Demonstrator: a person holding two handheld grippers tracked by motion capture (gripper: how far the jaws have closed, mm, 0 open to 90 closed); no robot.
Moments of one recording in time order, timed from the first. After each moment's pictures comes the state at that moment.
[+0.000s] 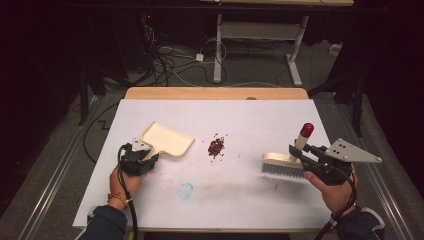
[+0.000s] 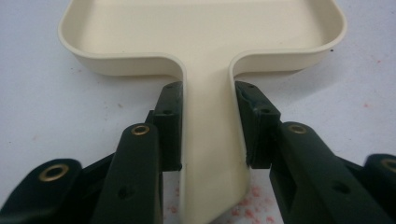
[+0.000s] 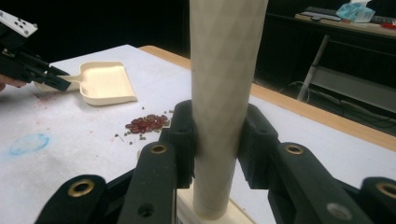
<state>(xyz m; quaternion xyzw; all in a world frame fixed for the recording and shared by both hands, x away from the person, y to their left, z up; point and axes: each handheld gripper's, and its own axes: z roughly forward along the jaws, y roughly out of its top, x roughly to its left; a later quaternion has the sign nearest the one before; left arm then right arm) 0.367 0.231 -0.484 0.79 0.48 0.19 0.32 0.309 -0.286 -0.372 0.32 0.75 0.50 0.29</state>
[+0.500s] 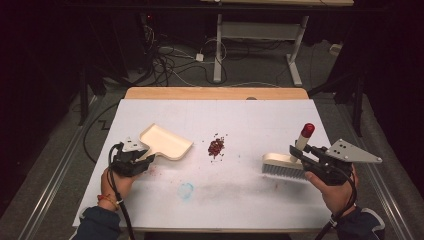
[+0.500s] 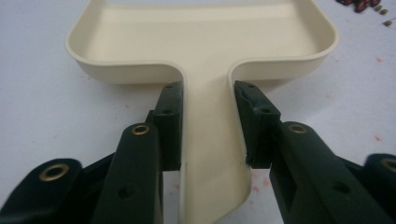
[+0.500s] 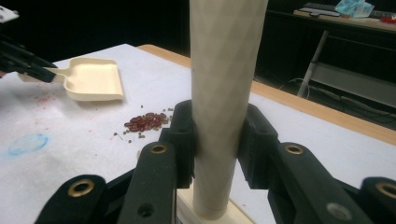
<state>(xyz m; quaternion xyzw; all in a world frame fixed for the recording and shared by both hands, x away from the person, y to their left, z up) 0.349 0.247 -0.463 0.80 0.46 0.18 0.34 0.310 -0.287 -0.374 0.33 0.75 0.50 0.29</state>
